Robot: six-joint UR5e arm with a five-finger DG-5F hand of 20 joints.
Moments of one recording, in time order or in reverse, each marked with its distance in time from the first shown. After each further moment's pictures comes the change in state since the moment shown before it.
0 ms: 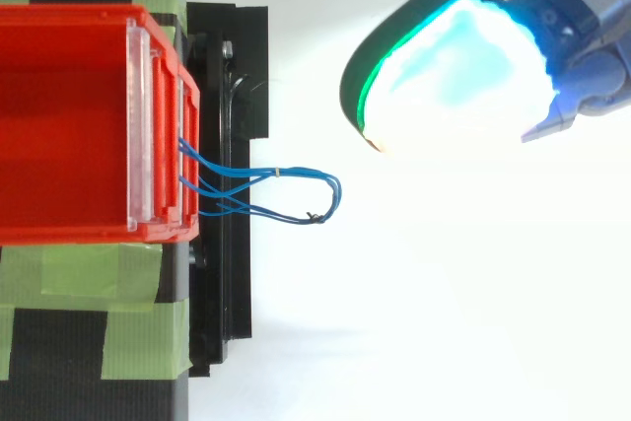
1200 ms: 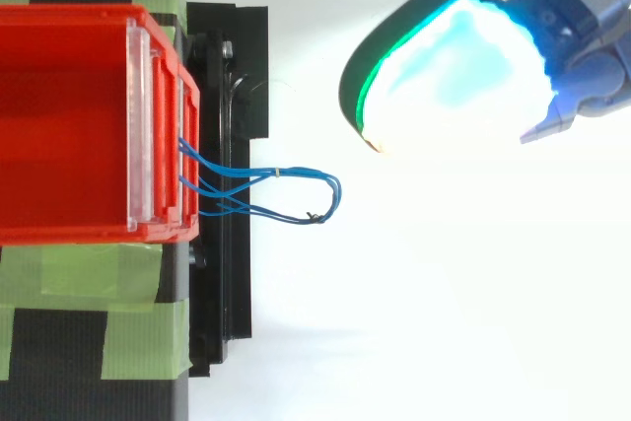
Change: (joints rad) arm 0.004 -0.001 0.000 0.000 0.004 0.000
